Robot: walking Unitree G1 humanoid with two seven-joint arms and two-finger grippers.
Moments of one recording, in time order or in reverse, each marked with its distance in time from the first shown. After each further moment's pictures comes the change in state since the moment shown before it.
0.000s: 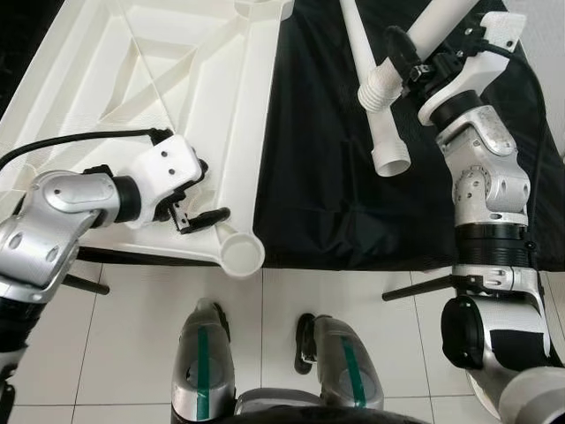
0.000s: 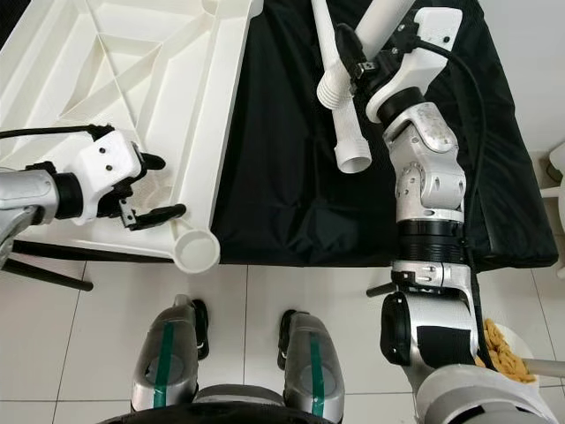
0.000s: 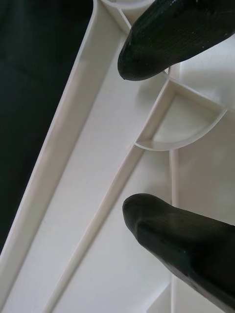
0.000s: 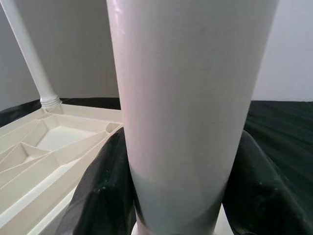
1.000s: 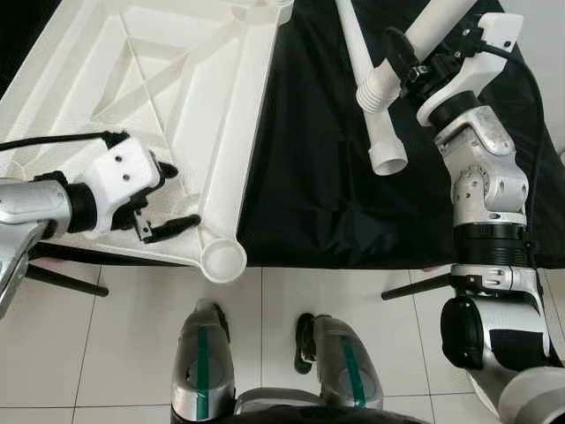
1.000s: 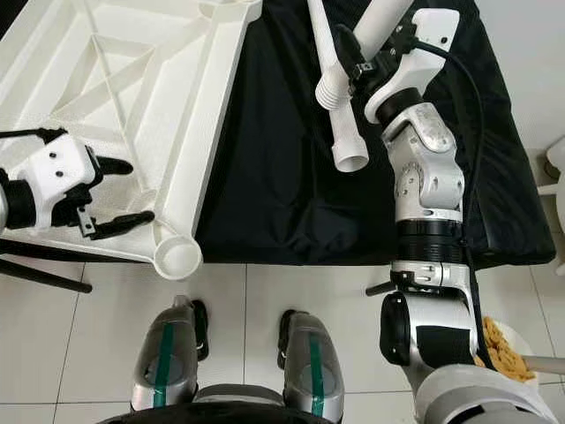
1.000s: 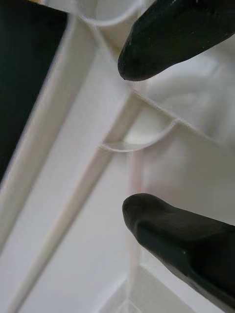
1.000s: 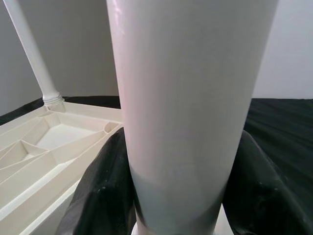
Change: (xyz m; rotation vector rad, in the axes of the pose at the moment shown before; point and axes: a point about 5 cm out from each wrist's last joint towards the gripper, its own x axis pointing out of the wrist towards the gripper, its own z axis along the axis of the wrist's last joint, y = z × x) left arm -0.035 -0.004 -0.017 -0.036 0.056 -0.028; right arm 0.000 0.000 -0.002 0.003 0.008 0.004
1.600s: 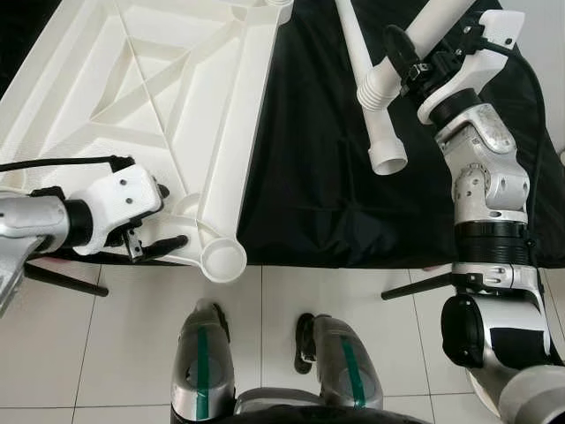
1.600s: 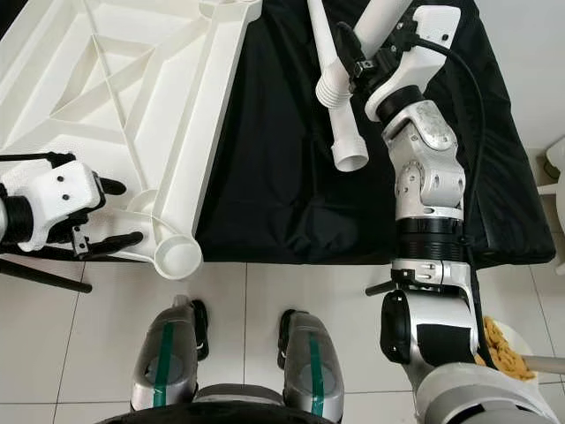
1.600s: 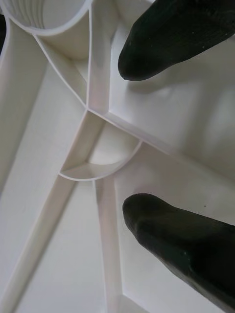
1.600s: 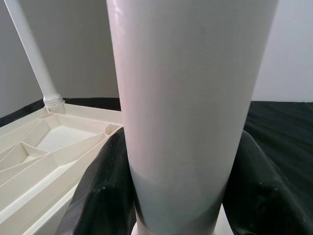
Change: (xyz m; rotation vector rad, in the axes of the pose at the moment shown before) left arm 0.009 -0.005 -0.005 0.083 0.087 -0.053; right arm 0.001 0.000 0.002 -0.005 -0.004 0.002
